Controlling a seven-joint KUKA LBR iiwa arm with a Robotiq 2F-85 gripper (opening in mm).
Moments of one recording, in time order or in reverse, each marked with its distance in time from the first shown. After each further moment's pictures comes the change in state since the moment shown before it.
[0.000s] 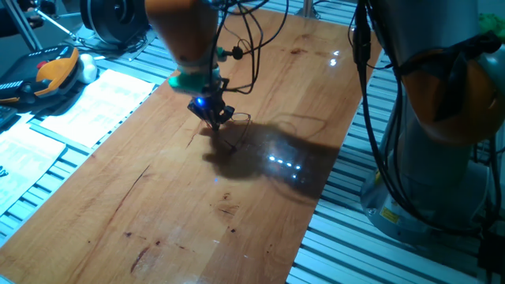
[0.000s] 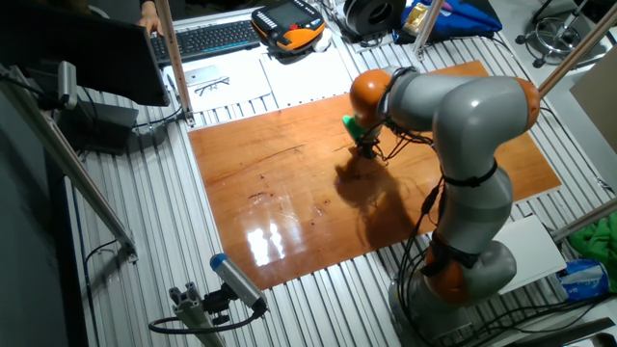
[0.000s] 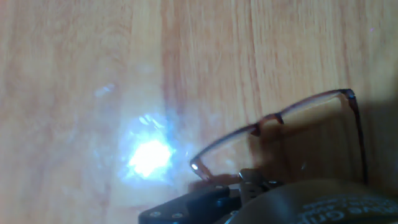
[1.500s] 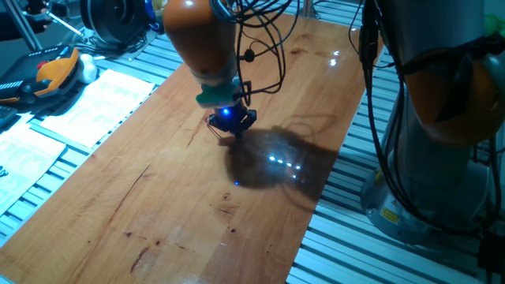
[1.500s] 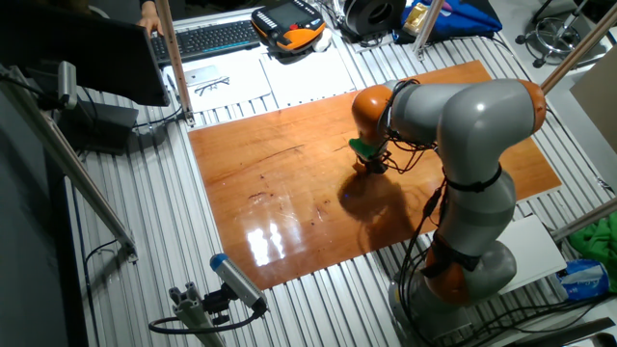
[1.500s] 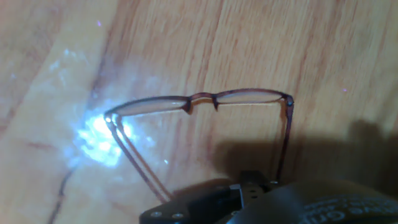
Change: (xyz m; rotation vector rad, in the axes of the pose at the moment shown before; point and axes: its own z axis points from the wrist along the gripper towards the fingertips) arm -0.004 -0.065 0.003 0.085 0.051 -0.349
